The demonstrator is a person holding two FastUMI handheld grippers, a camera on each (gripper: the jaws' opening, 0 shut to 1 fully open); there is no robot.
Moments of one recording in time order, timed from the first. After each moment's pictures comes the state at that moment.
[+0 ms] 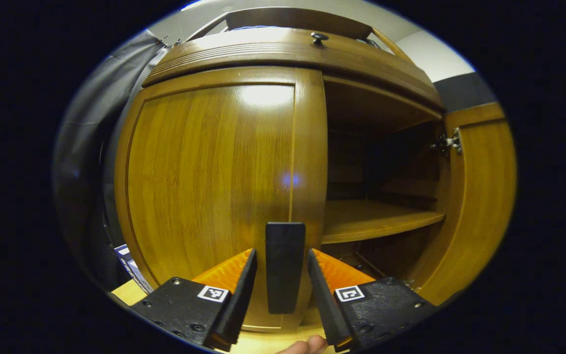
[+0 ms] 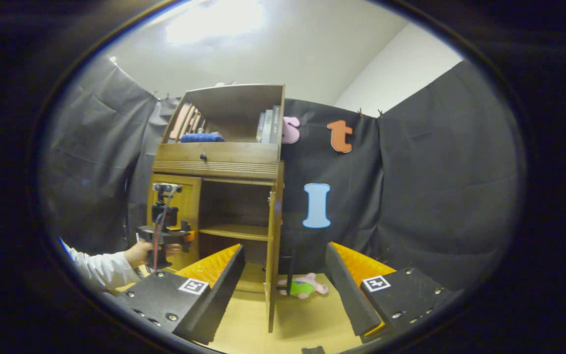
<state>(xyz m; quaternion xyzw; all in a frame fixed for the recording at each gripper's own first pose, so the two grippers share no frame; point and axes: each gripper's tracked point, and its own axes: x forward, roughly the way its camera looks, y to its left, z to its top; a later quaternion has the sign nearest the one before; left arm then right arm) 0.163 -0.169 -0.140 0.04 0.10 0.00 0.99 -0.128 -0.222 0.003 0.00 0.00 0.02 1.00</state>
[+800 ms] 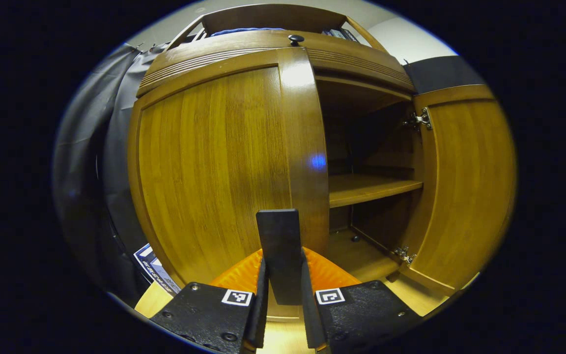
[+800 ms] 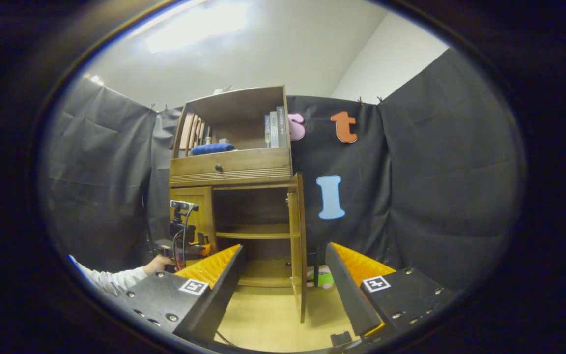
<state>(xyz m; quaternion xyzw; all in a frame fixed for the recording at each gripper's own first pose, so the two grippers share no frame) 0.162 -0.171 -0.143 0.08 0.14 -0.03 0.99 -0.159 -0.196 0.030 0.06 0.04 0.05 1.00</state>
